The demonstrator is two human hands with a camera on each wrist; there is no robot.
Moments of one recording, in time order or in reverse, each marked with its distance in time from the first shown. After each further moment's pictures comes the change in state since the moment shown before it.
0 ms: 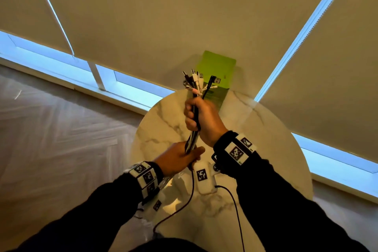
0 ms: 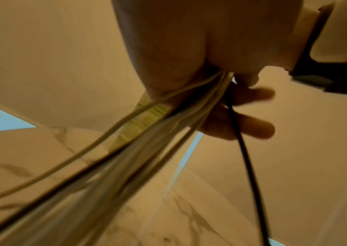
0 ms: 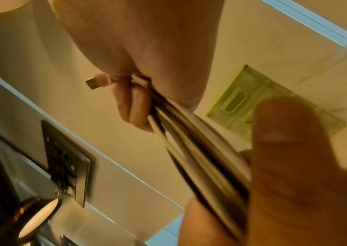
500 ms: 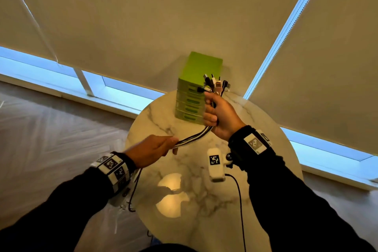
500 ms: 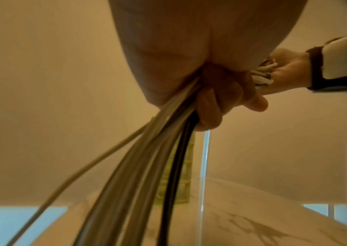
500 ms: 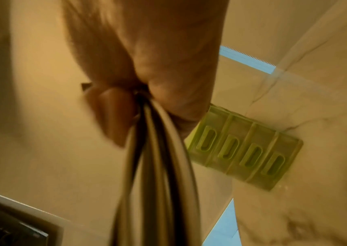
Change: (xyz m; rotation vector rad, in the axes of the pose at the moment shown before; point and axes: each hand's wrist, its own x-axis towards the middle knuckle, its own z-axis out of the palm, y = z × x) left_hand 0.001 -0.002 -0.058 0.309 -0.081 0.090; right_hand 0.003 -0.020 -0.067 0.237 0.068 0.134
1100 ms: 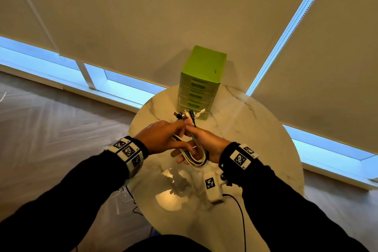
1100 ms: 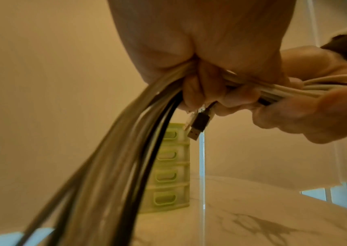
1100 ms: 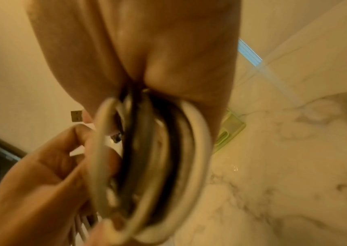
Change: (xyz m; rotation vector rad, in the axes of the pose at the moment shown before) left_hand 0.025 0.016 0.000 0.383 0.039 0.143; right_hand -0.018 0.071 -0.002 -0.428 -0.264 0.454
